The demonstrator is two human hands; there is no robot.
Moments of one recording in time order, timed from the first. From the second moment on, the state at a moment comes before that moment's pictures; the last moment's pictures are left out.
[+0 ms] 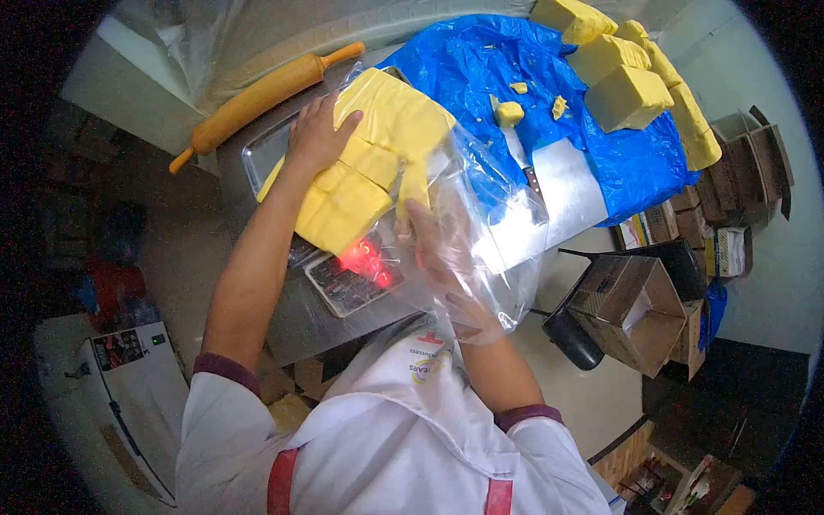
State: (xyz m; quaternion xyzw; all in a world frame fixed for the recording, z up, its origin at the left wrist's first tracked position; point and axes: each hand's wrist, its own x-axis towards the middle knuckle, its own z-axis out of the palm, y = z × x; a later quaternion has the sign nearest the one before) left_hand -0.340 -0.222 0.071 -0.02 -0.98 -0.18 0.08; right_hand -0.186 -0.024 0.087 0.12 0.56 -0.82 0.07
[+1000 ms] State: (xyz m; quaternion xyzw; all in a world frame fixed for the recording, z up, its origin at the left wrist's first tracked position) left_hand -0.340 -0.221 0.072 -0.01 -0.98 -0.17 0.07; right_hand -0.199 0.008 0.067 0.10 0.70 -0.71 -0.09
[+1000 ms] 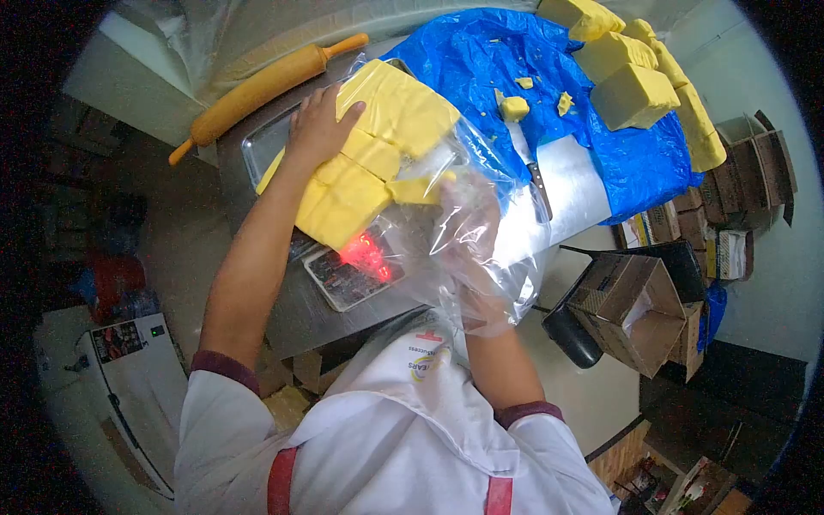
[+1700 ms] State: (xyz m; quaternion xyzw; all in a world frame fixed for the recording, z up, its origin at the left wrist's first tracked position) left_hand -0.342 -0.221 0.066 -0.01 -0.98 -0.17 0.10; right_hand -0.206 -0.025 0.060 0.13 0.58 -0.79 -0.13
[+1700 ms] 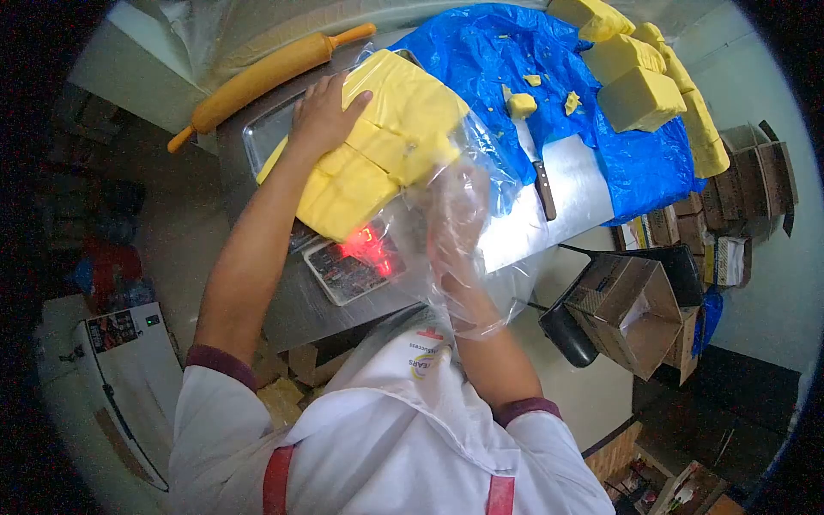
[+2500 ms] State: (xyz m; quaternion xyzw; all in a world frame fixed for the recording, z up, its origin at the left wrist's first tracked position) left_hand -0.340 -0.221 0.069 -0.01 -0.98 -0.18 0.09; right_hand -0.176 -0.032 0.086 0.07 0.53 -0.84 0.00
